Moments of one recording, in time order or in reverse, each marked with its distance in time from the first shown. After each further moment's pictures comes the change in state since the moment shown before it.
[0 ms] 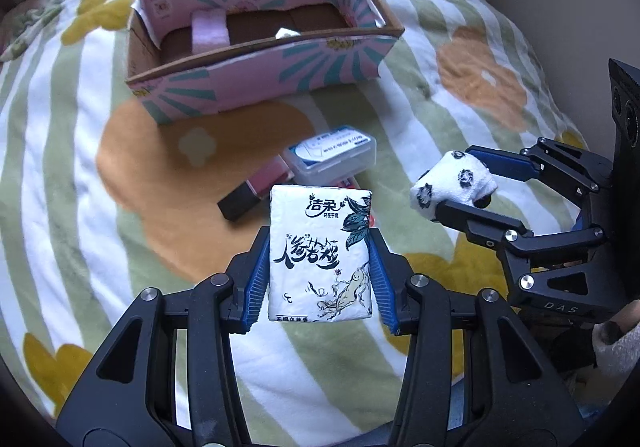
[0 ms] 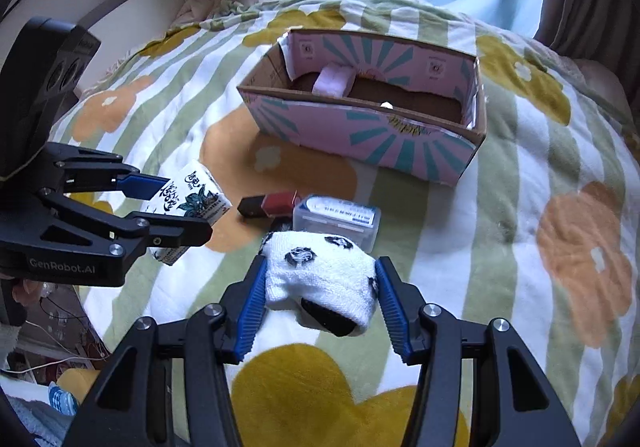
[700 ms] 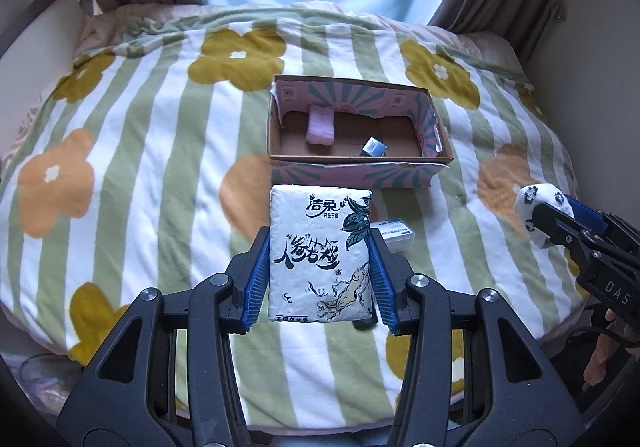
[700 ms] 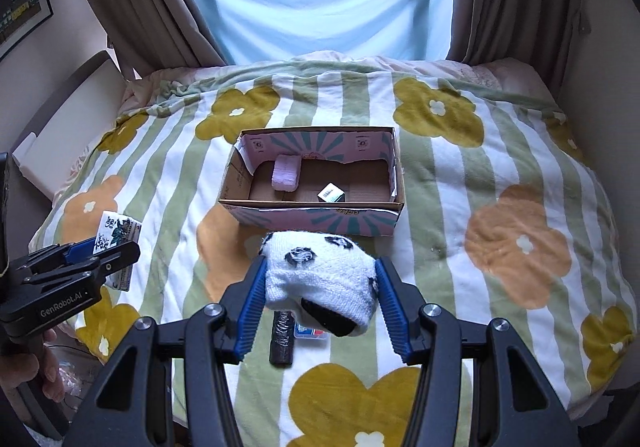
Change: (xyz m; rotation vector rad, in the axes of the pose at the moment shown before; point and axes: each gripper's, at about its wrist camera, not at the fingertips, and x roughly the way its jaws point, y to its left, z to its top) left arm -0.156 0.023 0.006 -0.236 -0.230 0.212; right arm -0.114 0.018 0.062 0.241 -0.101 -0.160
